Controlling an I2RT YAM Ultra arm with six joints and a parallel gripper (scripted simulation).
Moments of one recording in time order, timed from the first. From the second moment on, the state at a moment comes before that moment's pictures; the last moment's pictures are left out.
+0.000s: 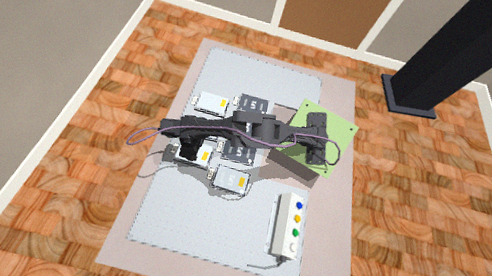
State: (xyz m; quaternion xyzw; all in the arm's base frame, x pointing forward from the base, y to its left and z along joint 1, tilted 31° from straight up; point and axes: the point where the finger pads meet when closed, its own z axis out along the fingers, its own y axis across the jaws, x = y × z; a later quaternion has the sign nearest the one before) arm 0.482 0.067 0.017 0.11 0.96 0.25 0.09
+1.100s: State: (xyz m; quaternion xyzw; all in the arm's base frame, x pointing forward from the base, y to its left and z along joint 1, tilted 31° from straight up) arm 0.483 0.069 0.012 0.11 0.96 0.25 0.09
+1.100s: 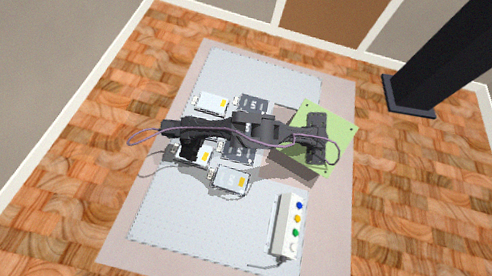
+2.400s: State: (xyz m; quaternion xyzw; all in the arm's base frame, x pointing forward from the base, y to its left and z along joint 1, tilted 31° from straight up) arm 0.483 0.069 0.012 0.11 0.96 0.25 0.09
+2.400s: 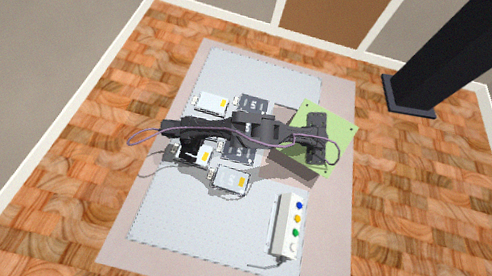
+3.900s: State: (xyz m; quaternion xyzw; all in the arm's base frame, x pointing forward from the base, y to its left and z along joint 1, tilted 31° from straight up) arm 0.480 0.066 0.018 0.11 0.96 0.25 0.09
